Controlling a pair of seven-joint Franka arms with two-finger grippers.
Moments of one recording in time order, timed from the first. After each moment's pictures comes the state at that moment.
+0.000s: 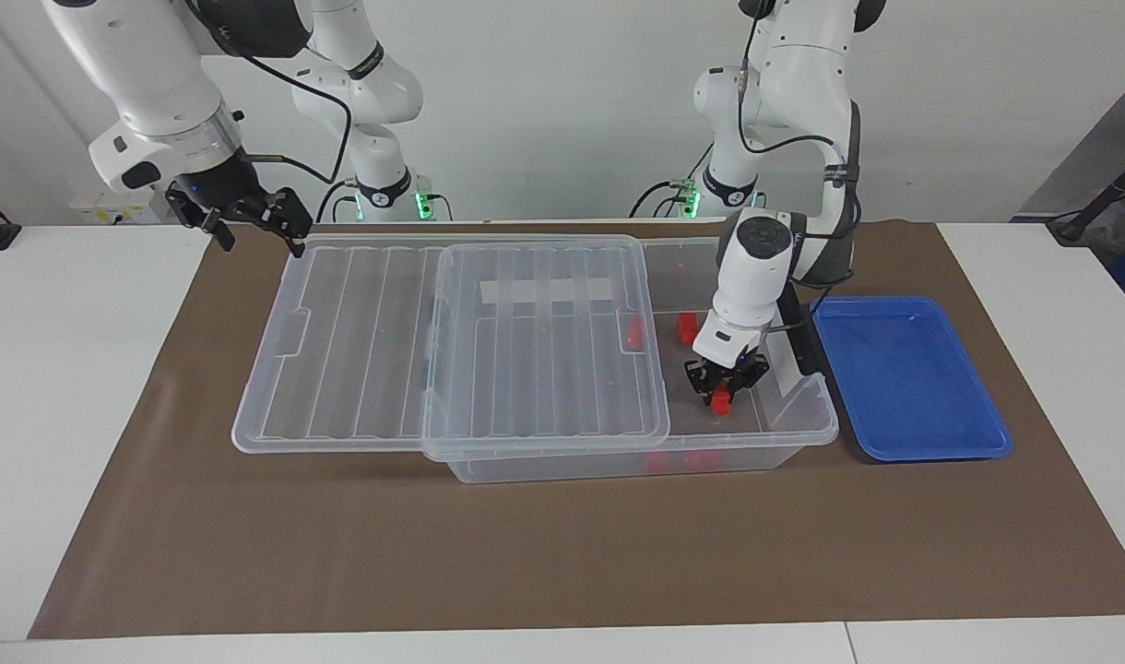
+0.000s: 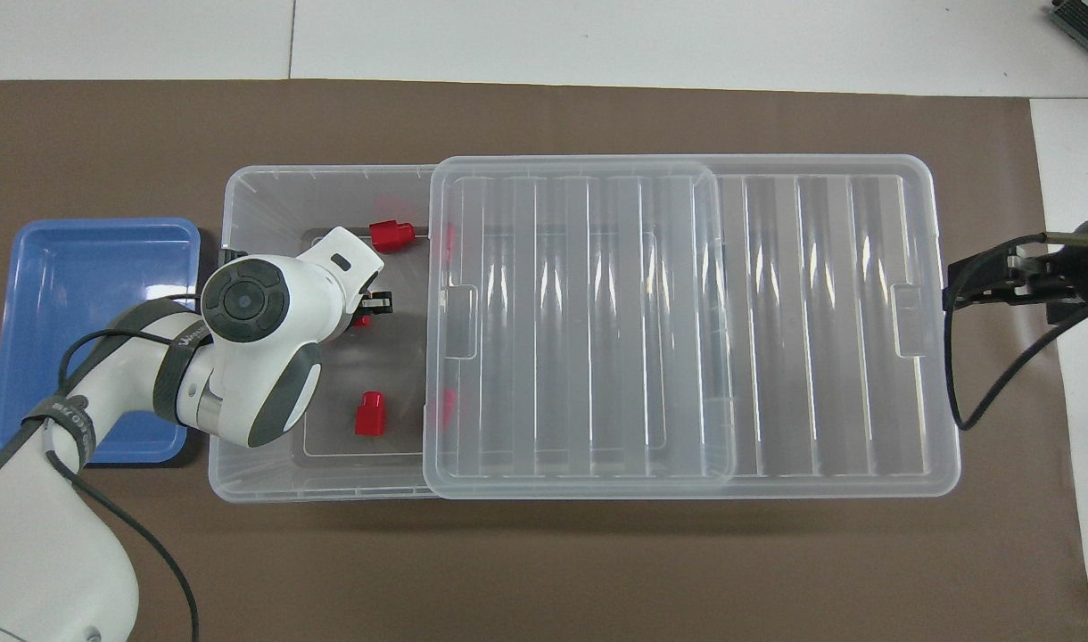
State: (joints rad) left arm -0.24 0.25 -0.10 -2.11 0.15 2.52 -0.46; right arm -0.02 0.01 0.03 -1.55 -0.01 1.49 0.15
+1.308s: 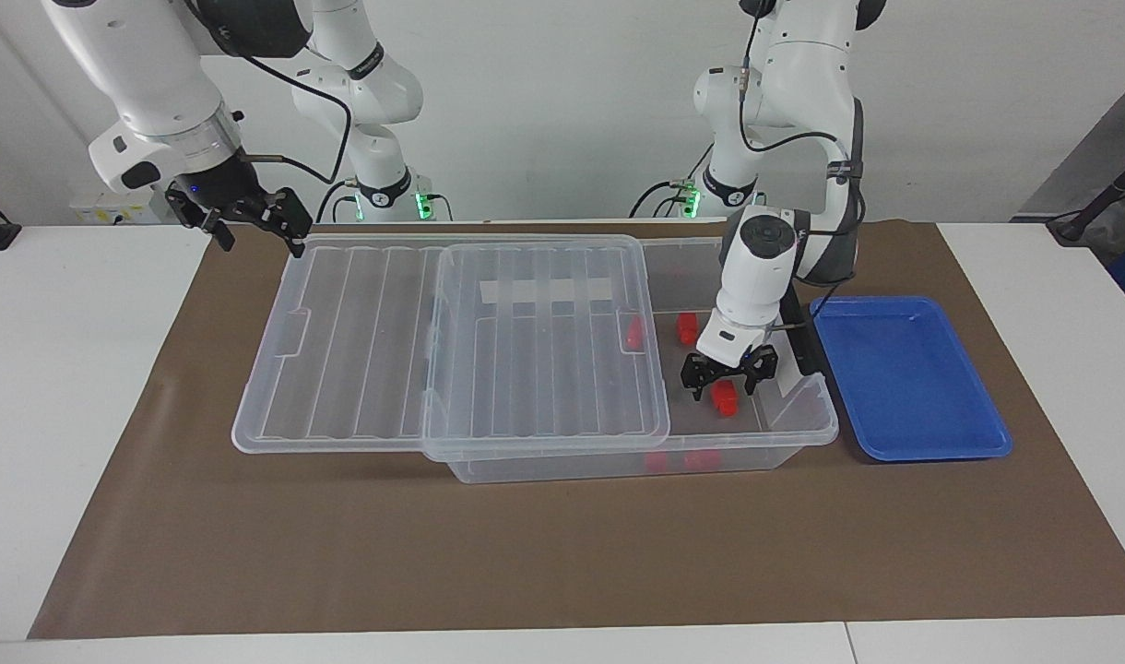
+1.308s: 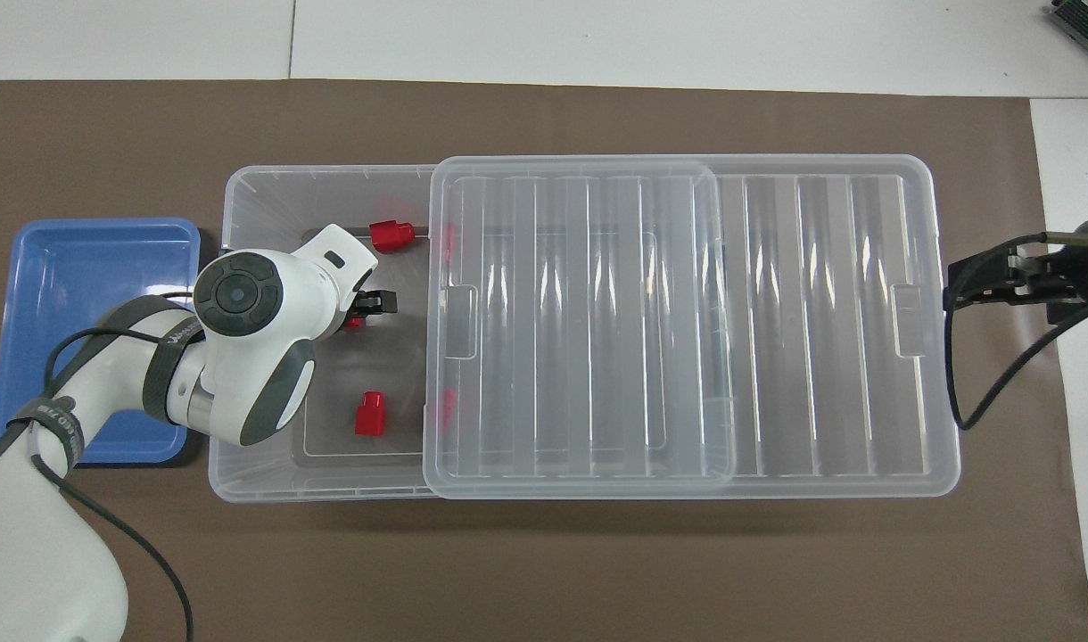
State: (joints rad) left arm -0.24 0.23 -0.10 -2.10 0.15 2.45 -0.46; right arm -0.02 0.01 0.03 -1.55 -0.01 1.49 0.15
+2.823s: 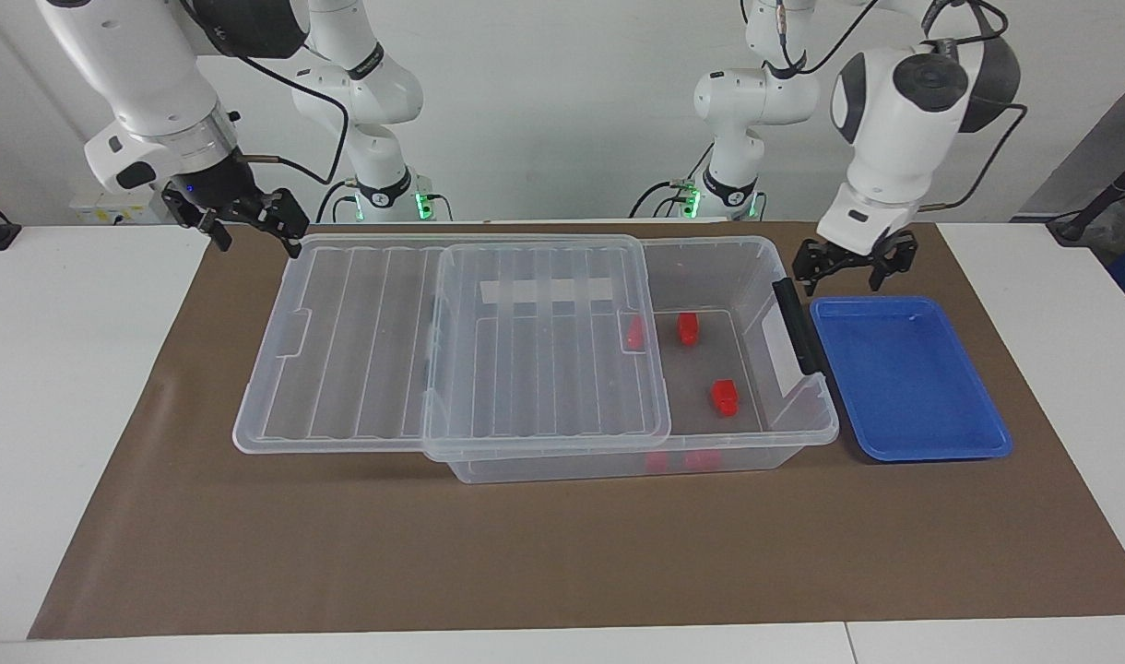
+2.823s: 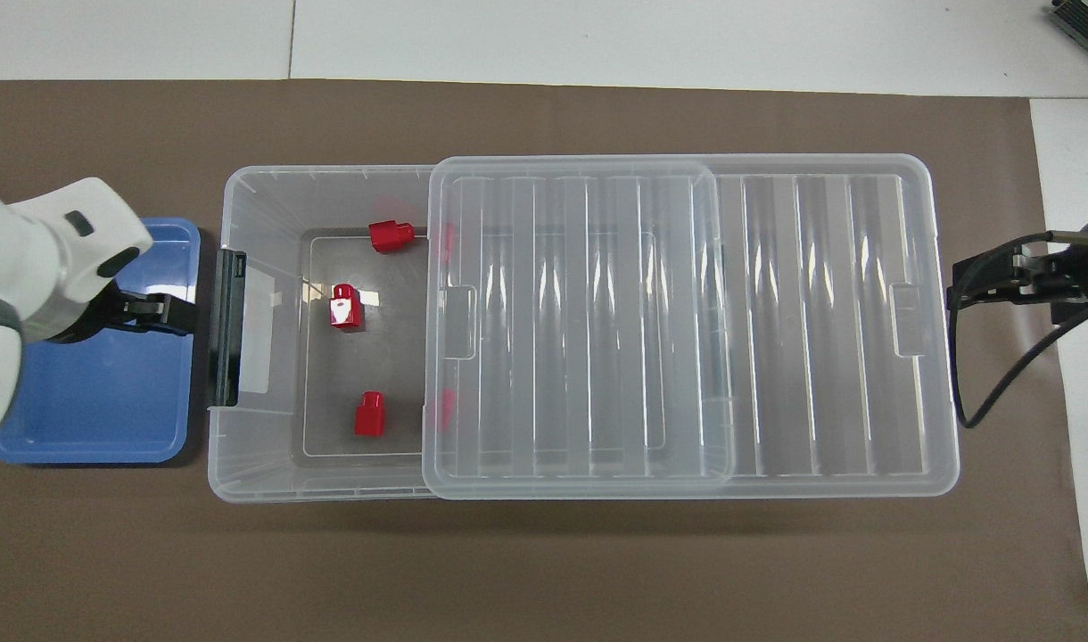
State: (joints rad) left arm 0.00 -0.08 -0.07 -1.89 0.13 1.79 0.04; right arm -0.03 0.01 0.03 -1.55 -0.01 1.50 0.15
